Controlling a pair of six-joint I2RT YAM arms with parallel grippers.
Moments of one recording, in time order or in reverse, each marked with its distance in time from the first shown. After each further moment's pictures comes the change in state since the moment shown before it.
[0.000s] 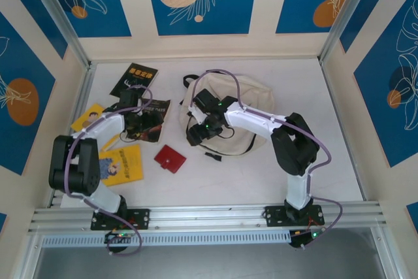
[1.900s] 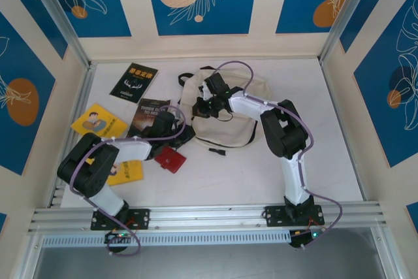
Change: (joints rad) left arm -0.423 0.008 -0.322 0.812 0.116 -0.501; right arm -0.190 0.214 0.127 0.372 -0.180 0.449
